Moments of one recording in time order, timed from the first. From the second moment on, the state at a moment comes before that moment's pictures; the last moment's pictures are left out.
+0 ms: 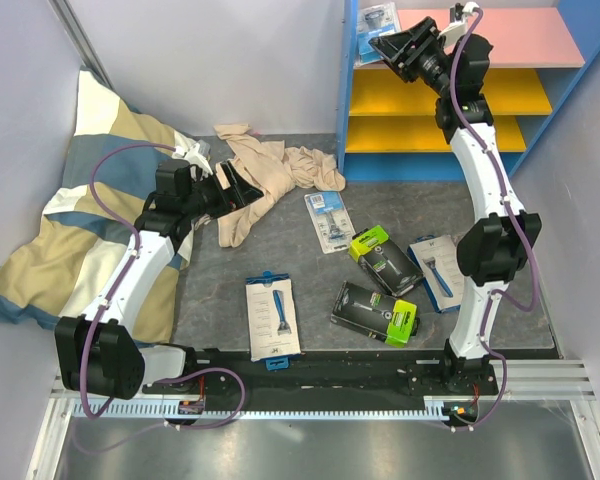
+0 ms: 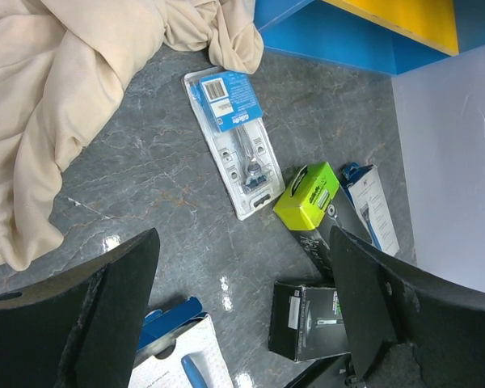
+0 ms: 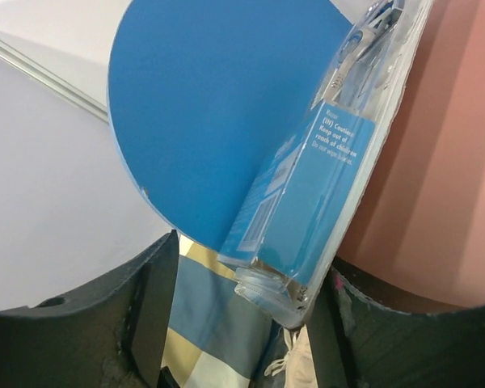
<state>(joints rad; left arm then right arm) -0.15 1.27 1.03 -0.24 0.43 -0.57 0.09 2.04 2.18 0.03 -0.50 0.96</state>
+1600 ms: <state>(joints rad) -0.15 1.29 1.01 -0.24 0.48 -0.57 0.08 1.90 2.06 -0.25 -0.48 0.82</state>
